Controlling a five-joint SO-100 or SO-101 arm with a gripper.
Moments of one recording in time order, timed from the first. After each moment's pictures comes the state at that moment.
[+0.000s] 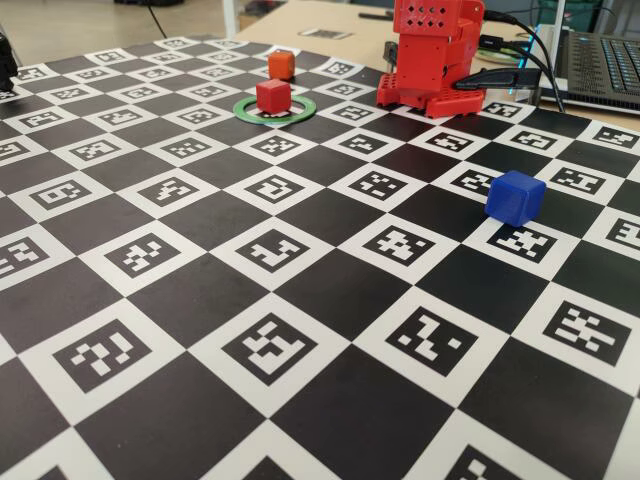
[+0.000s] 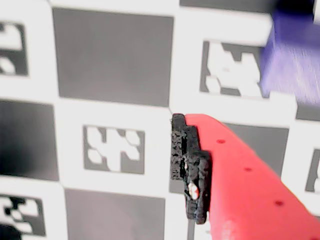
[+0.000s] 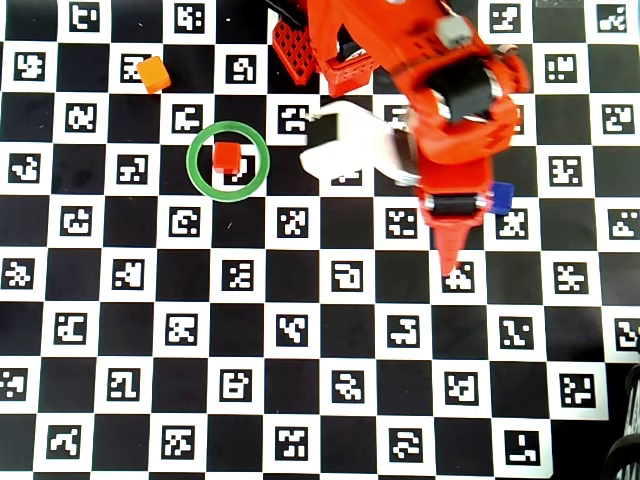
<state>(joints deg) -30.1 90.7 67.9 99.7 30.4</state>
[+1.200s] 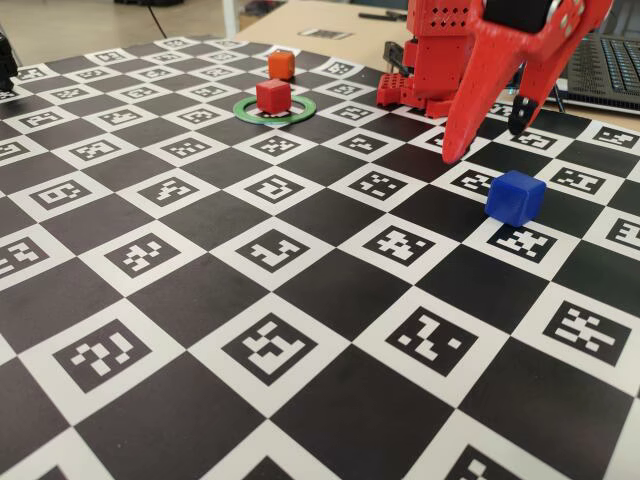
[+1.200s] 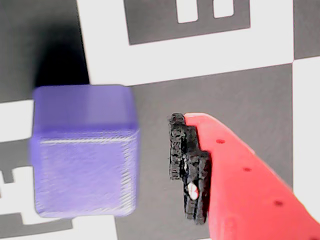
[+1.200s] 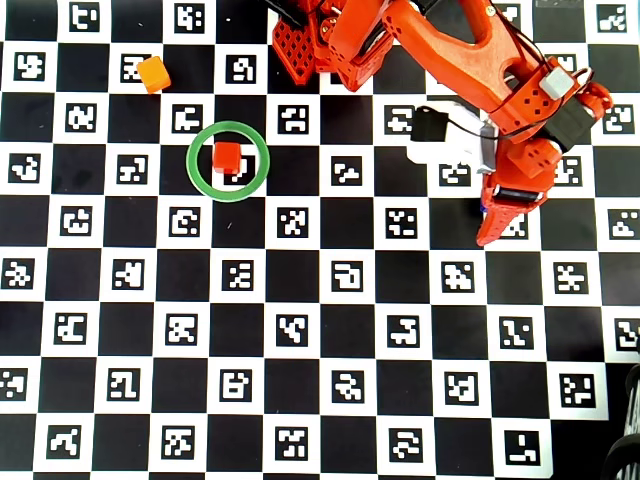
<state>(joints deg) -46.2 82.4 97.4 77.7 52.2</state>
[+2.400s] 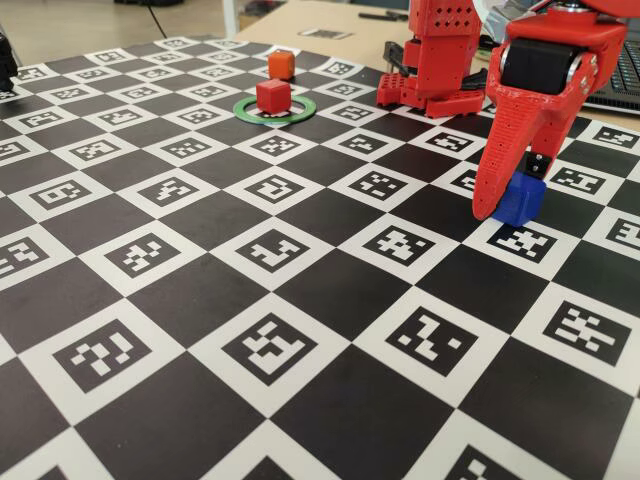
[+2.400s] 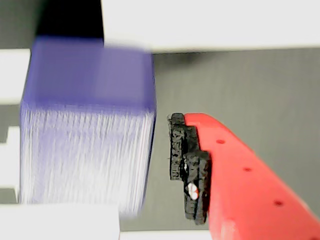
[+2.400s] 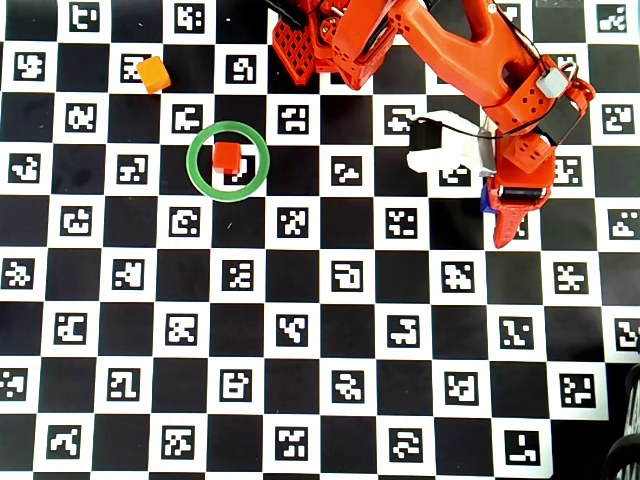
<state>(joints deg) -47.7 82.4 107.1 60.4 50.7</state>
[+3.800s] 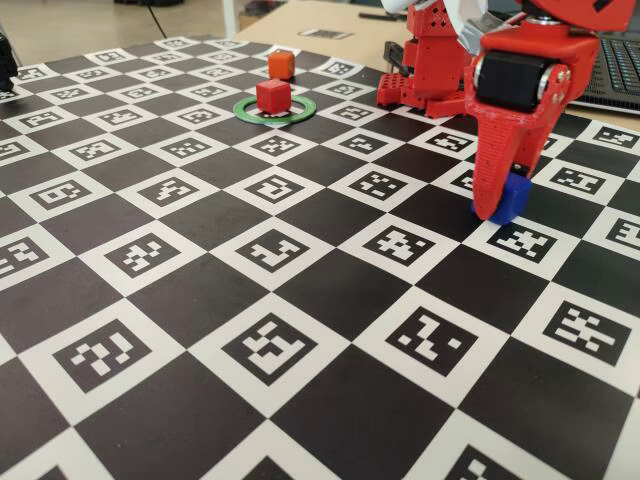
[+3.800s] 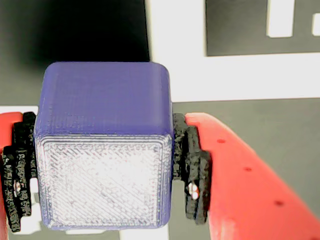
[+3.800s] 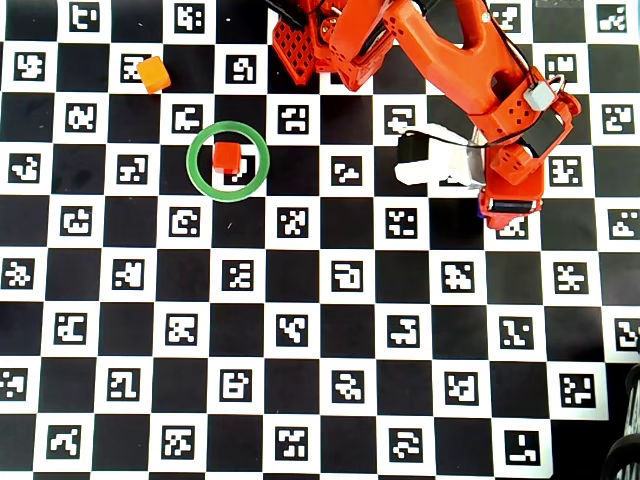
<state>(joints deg) -42.2 82.5 103.3 65.5 44.9</state>
